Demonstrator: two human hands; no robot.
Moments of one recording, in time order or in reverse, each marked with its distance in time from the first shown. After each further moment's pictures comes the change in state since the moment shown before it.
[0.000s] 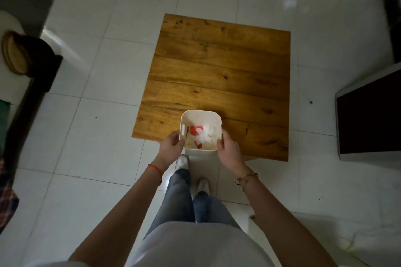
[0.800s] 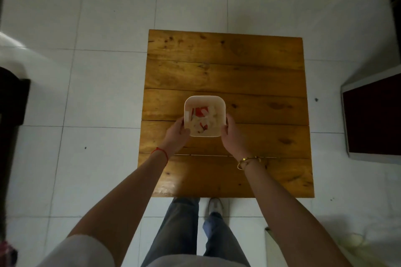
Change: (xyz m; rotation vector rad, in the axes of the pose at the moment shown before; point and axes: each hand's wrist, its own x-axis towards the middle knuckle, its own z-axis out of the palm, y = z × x) left_hand 0.256 0.087 -0.056 0.082 -0.244 0.021; right_hand 0.241 -0.081 -0.008 0.019 0.080 0.175
